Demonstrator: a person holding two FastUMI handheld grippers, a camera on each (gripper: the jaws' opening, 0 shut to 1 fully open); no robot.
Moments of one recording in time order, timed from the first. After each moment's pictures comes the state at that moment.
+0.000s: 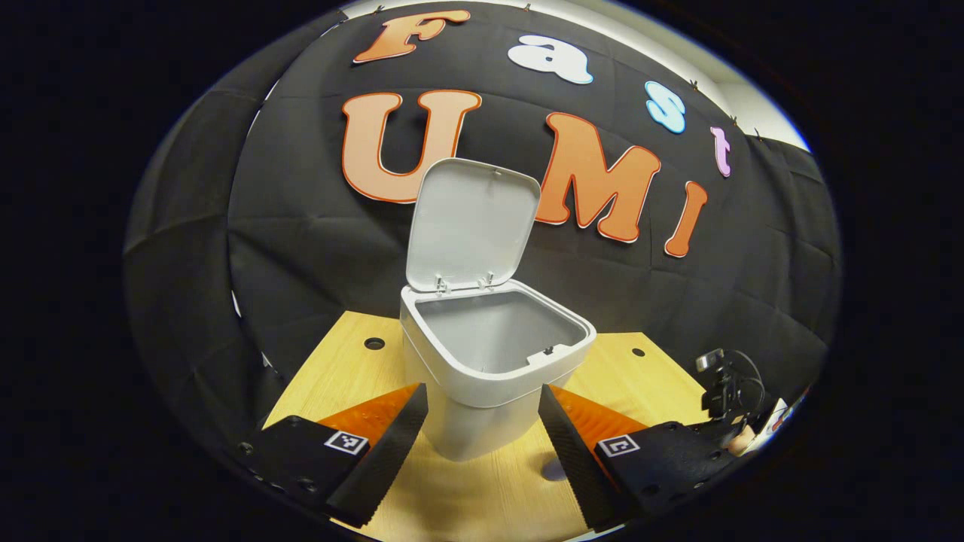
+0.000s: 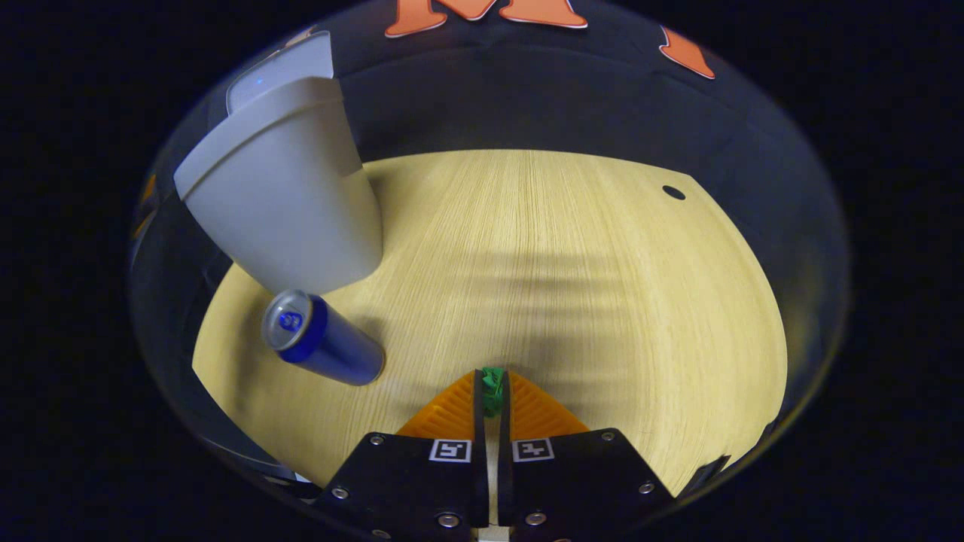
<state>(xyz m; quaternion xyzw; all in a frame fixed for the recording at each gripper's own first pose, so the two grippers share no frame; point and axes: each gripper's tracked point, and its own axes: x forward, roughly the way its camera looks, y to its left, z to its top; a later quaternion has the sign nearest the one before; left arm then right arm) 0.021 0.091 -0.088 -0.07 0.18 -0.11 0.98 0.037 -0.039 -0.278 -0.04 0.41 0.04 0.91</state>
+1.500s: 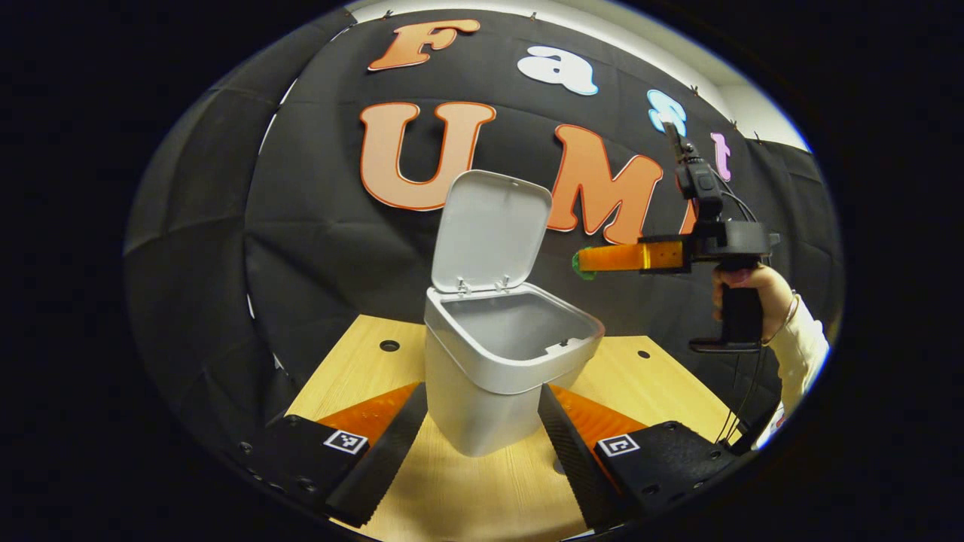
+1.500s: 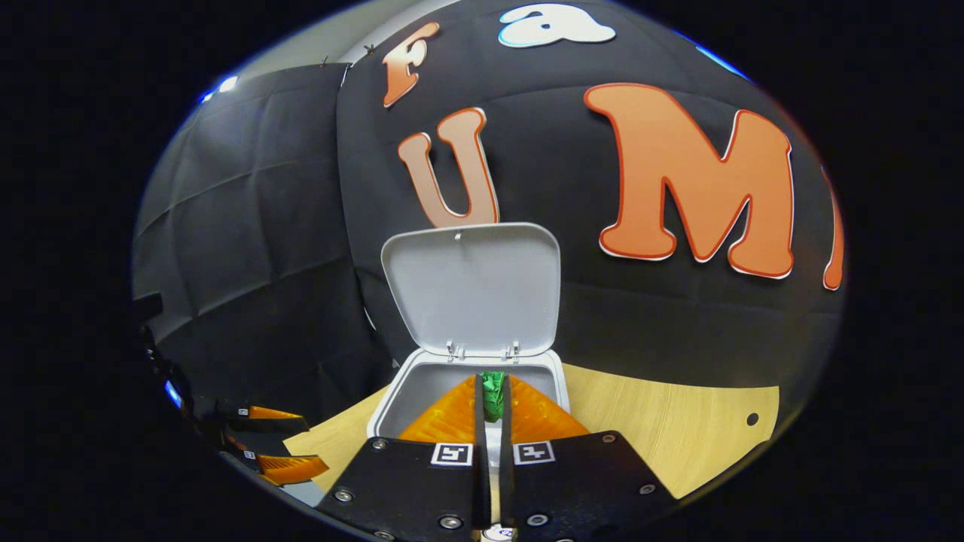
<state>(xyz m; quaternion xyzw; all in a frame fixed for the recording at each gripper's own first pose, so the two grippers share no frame) -0.006 0.135 -0.090 -0.07 0.17 -0.08 0.98 0.170 0.218 -0.077 -0.09 0.19 0.27 0.94</state>
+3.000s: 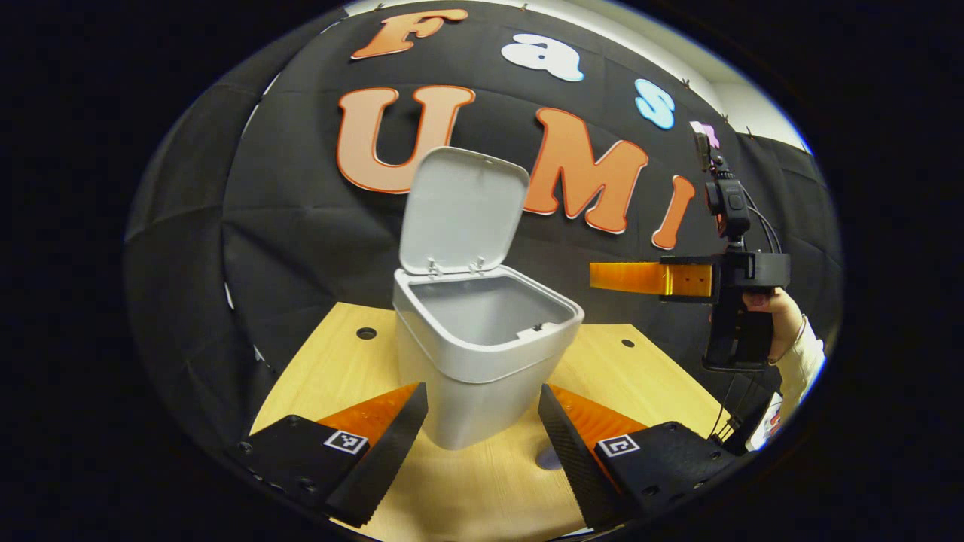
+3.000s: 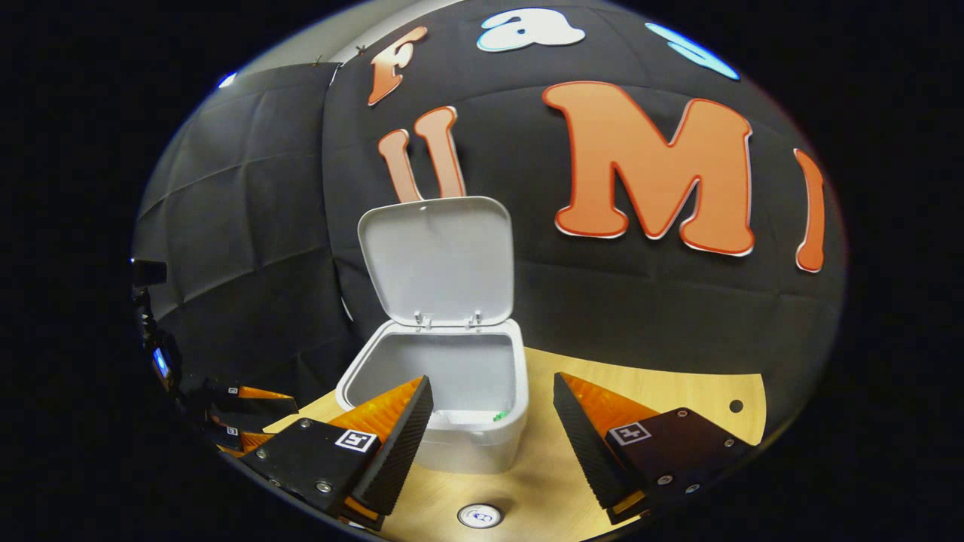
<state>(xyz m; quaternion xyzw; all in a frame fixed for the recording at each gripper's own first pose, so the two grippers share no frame) 0.001 0.077 -0.113 -0.06 0.19 -0.13 0.97 0.136 0.131 -0.073 -0.07 0.18 0.22 0.96</state>
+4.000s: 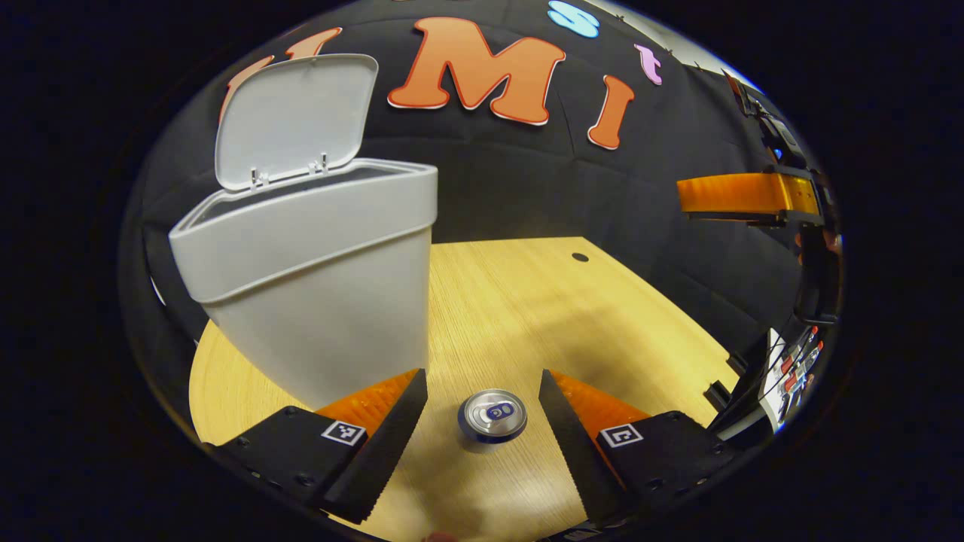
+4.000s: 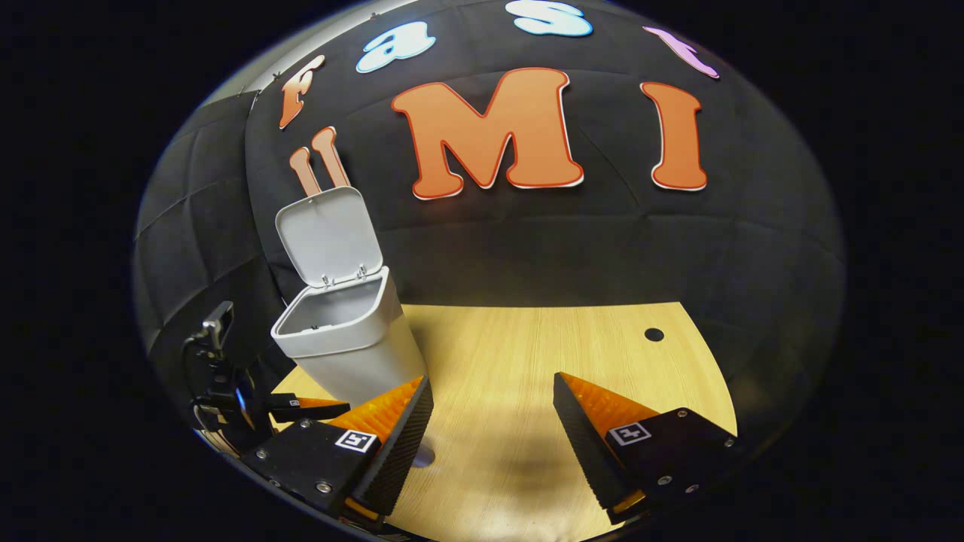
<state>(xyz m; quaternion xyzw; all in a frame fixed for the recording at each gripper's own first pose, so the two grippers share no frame) 0.010 -0.103 -0.252 0.01 0.31 -0.23 0.92 0.064 -0.055 -0.110 -0.01 0.23 0.09 0.97</state>
